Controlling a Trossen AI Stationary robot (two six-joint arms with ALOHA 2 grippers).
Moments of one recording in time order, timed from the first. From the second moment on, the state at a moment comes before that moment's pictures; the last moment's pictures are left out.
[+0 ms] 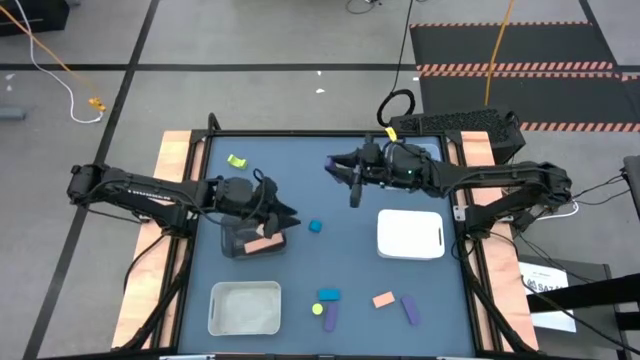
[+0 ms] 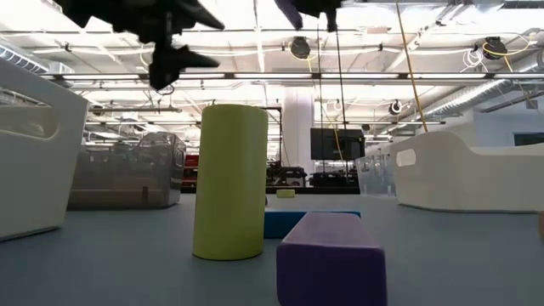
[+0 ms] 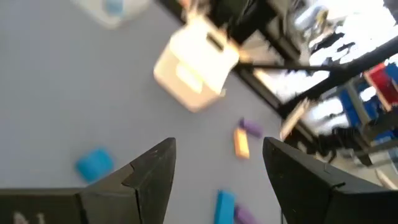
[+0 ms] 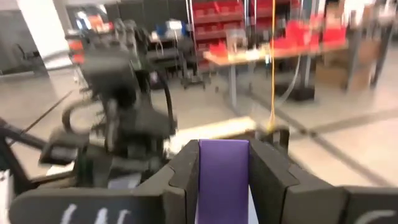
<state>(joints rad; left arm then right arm) -0.03 1.13 0.69 0.07 0.04 -0.73 -0.09 1.30 1.03 0.19 0.13 0.15</state>
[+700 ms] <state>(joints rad) 0.15 1.13 0.69 0.12 -0.39 -0.41 0.06 1.13 0.91 -0.91 -0.03 0.74</state>
